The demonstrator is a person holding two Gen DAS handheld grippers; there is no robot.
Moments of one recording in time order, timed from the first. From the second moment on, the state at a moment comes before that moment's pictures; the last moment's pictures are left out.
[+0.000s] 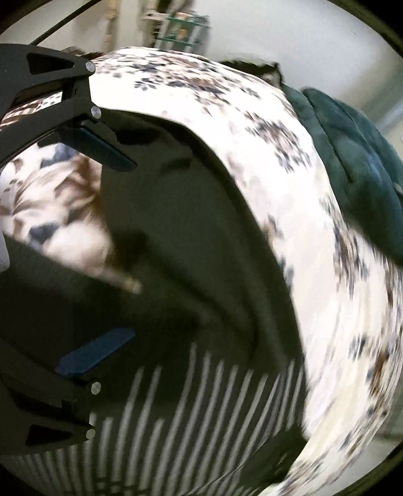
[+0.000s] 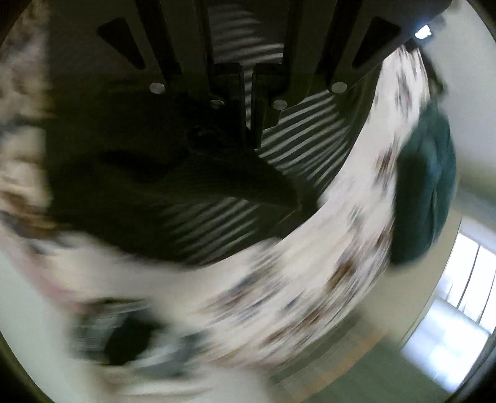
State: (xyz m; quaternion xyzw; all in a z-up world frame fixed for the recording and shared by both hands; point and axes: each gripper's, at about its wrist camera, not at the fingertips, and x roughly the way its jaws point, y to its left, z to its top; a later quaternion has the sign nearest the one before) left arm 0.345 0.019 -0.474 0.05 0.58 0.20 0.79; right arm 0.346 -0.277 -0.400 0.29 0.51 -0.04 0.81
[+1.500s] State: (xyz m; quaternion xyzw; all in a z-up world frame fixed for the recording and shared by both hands) left arm 0.236 0.347 -0.473 -0.25 0.53 0.27 0.76; right arm 0.188 -0.213 -0.500 0.16 0.71 -0.05 0.69
